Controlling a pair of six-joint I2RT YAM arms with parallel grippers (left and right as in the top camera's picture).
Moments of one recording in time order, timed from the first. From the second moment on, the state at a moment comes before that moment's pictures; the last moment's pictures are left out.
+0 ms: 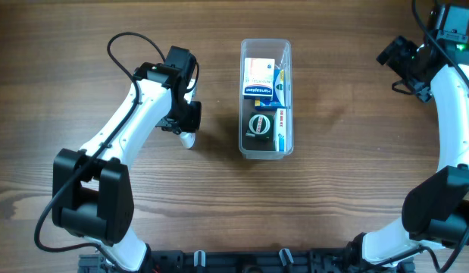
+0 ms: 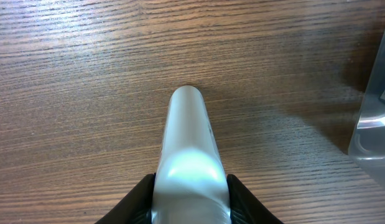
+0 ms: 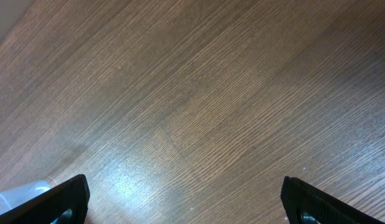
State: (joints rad) left arm -0.30 1.82 1.37 -1.07 0.03 -0.20; right arm -0.23 1.76 1.59 -0.93 0.06 0.51
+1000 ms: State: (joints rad) left arm -0.66 1.71 1.81 -1.17 -0.07 -0.37; right arm -0.23 1.76 1.59 -0.93 0.06 0.51
